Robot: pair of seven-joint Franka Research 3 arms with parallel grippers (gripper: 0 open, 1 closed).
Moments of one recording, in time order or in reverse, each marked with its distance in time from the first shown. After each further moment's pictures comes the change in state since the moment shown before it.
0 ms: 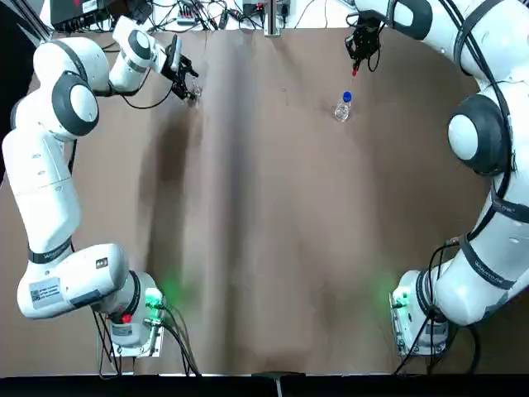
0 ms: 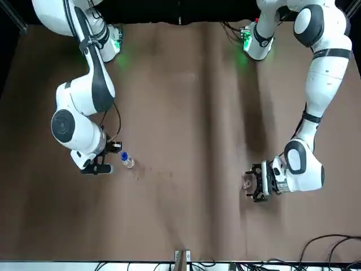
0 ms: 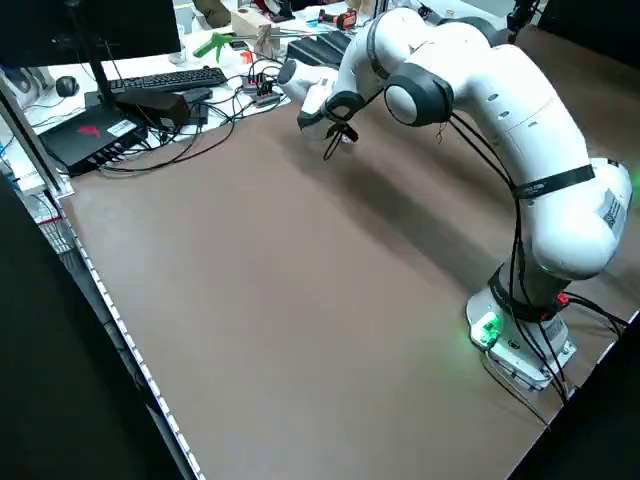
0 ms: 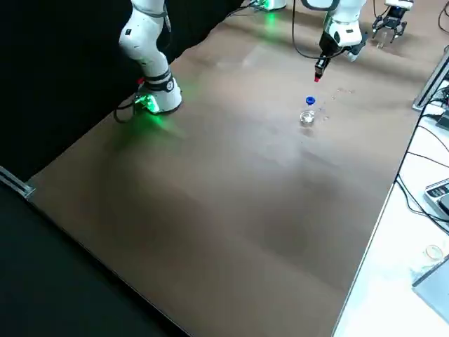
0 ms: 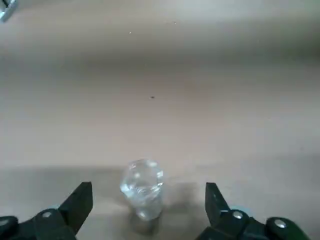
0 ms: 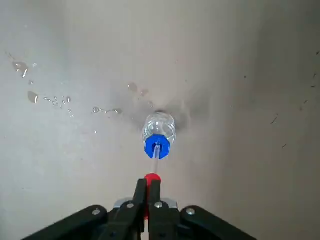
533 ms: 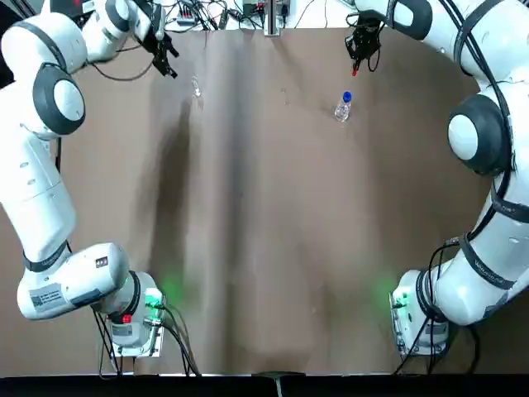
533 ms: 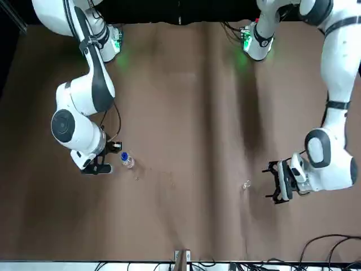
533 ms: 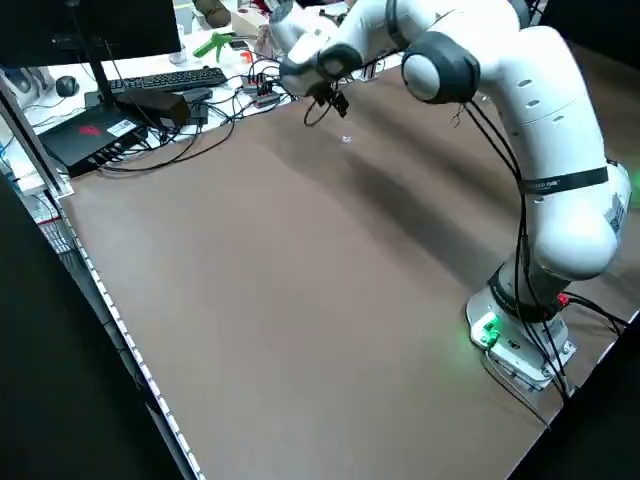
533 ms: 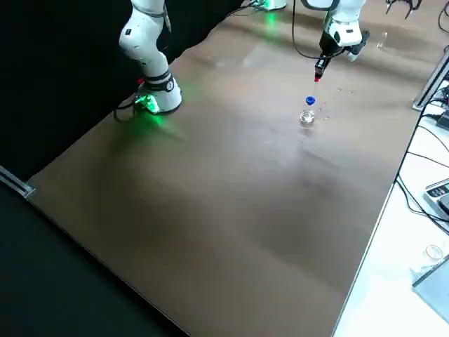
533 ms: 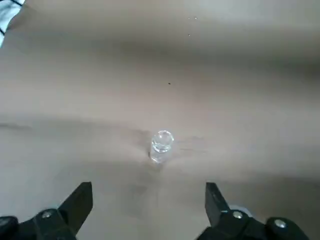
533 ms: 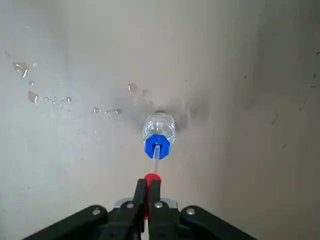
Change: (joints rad) left arm 0.016 -0.177 0.030 0.018 0.196 -0.128 -0.350; right arm 0.000 0.000 0.000 0.000 0.000 0.000 0.000
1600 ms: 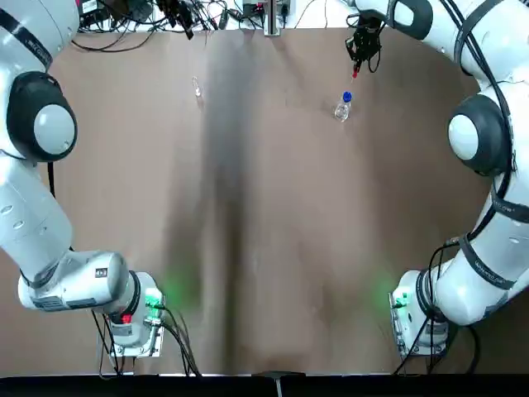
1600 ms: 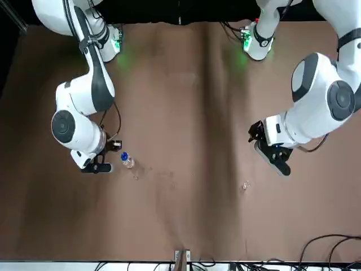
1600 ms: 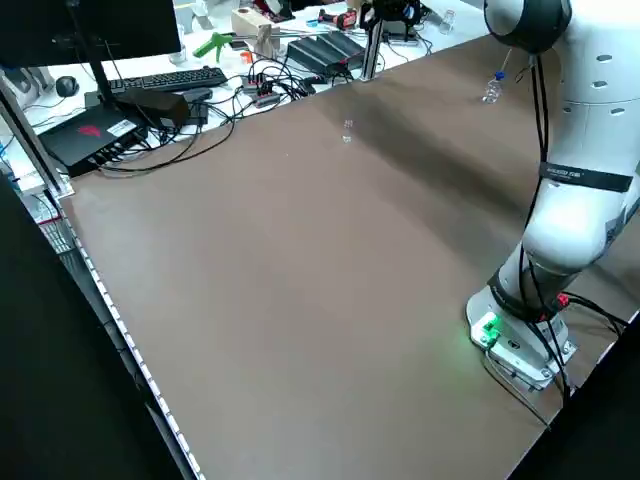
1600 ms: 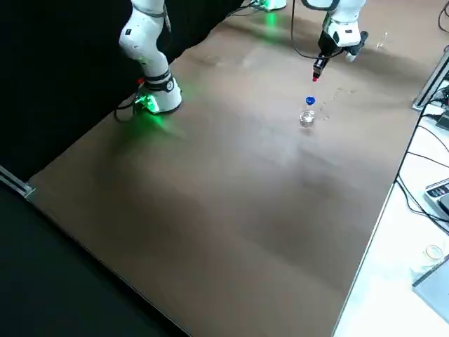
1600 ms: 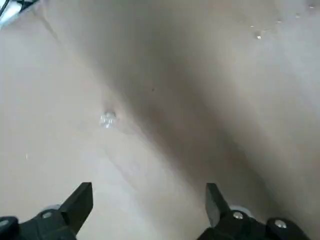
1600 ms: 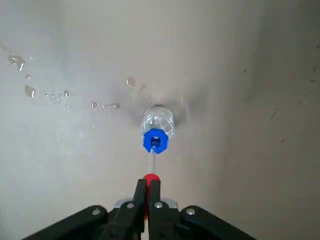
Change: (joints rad) left arm -0.212 -0.378 -0.057 -0.003 0.354 -0.301 -1.355; right arm 0.000 -0.002 0.000 0.000 0.000 -0.025 -0.001
